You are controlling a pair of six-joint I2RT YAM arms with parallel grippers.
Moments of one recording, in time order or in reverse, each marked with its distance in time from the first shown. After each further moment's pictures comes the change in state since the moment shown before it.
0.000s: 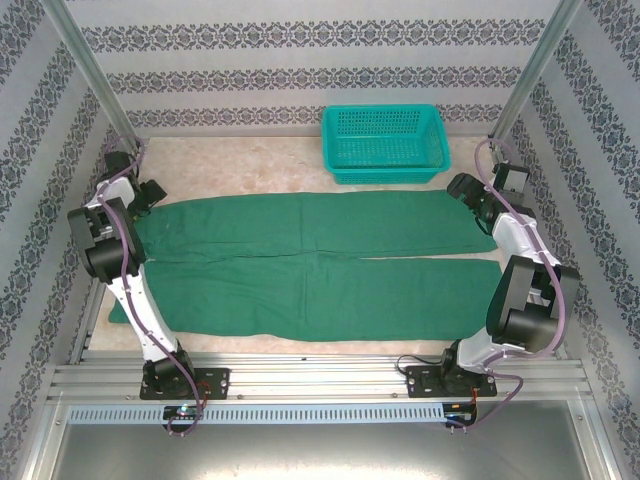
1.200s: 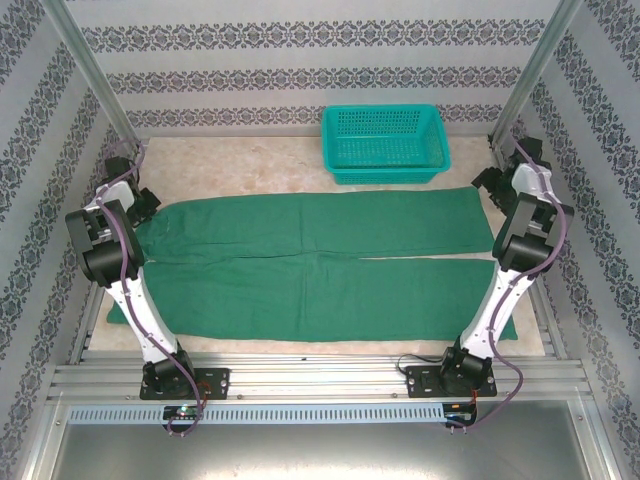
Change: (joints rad) left arm 0.000 -0.063 -0.104 0.001 0.024 0.020; right arm -0.115 0.701 0.809 -0.525 0.056 0.039
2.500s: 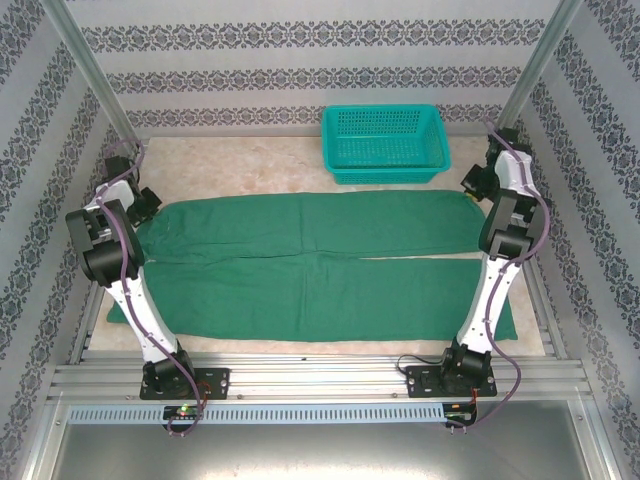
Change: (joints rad) left arm -0.002 -0.011 -0.008 -0.014 0.035 -0.001; right arm 0.084 0.136 0.217 -0.240 0.031 -0.066
